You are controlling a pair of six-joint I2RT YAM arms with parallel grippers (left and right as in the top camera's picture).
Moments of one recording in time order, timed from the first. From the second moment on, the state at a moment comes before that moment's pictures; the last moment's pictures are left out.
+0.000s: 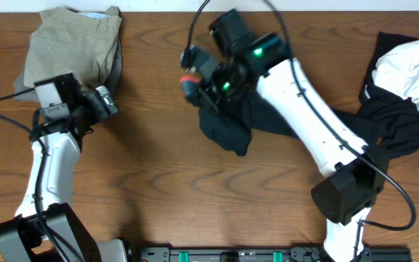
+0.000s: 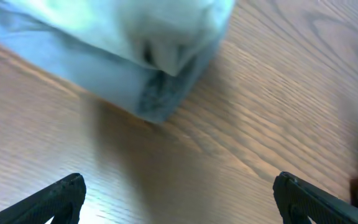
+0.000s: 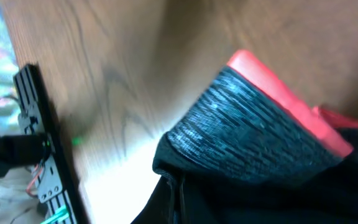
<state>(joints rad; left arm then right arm) 0.31 1.50 0.95 -0.34 0.20 -0.25 0.60 2.02 2.00 -1.16 -0.54 -0.22</state>
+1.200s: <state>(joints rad) 0.00 1.57 0.95 -0.36 0.43 -0.16 0.35 1.99 1.87 -1.02 -0.41 -0.11</state>
